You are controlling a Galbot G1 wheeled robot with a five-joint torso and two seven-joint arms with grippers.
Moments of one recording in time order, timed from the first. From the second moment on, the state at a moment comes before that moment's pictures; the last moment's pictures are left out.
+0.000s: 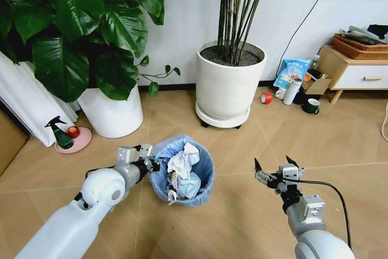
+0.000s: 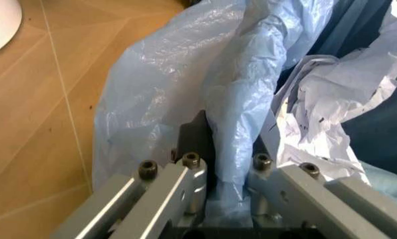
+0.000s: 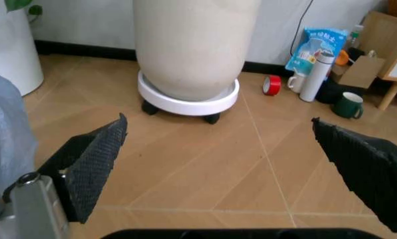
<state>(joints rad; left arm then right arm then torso) 1.05 -0.92 -0.18 -1.99 -0.85 0.73 -0.18 -1.67 1.29 0.56 2.25 0.14 -0.26 0.12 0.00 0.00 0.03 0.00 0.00</state>
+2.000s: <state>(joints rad) 1.09 -0.98 -0.22 -1.99 -0.82 0.72 -0.19 -1.68 1.29 0.52 2.19 0.13 -0.24 0.12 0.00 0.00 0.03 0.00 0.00</state>
